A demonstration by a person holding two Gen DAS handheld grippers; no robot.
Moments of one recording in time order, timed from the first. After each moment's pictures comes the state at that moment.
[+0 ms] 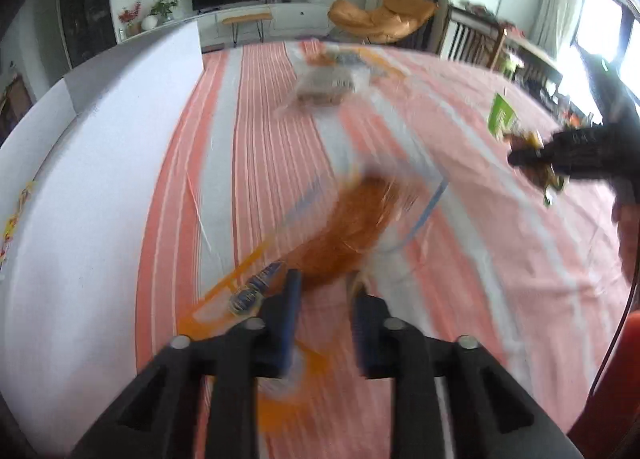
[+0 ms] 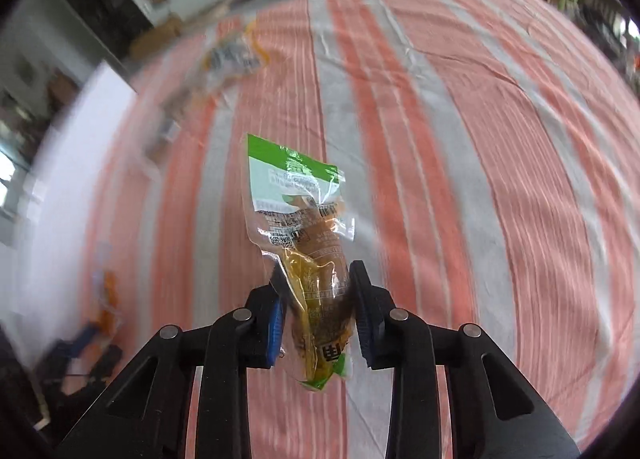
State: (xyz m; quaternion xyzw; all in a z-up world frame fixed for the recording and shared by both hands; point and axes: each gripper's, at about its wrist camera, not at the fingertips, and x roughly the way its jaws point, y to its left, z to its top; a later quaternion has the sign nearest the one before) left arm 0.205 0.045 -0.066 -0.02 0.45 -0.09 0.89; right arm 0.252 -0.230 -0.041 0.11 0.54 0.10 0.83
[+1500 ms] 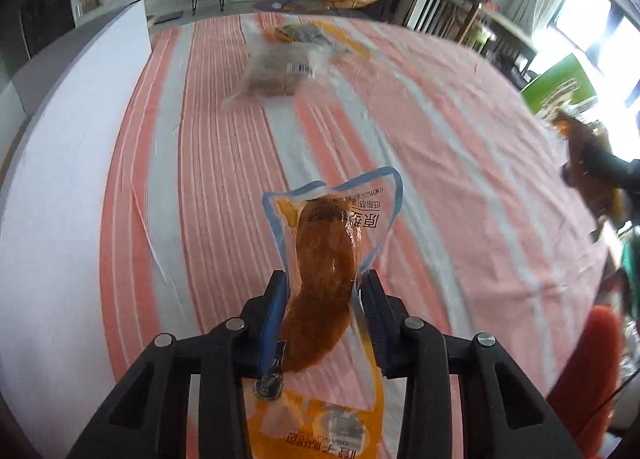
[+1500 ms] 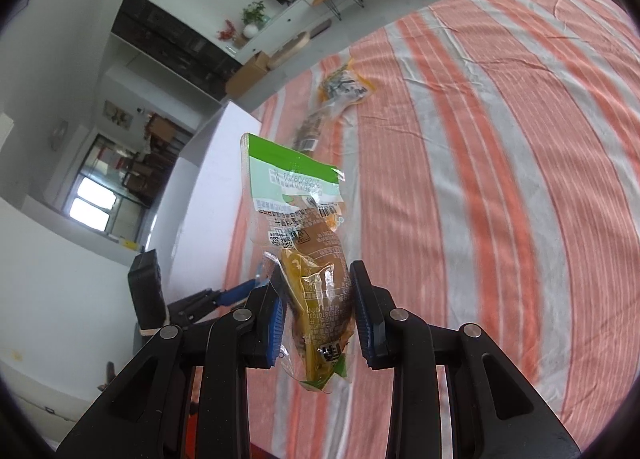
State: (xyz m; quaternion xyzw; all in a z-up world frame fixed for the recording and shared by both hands) left arm 0.247 0.035 -0.061 -0.04 0.51 -0.17 0.84; right arm 0.184 -0.231 0.013 0.24 0.48 0.25 0.81
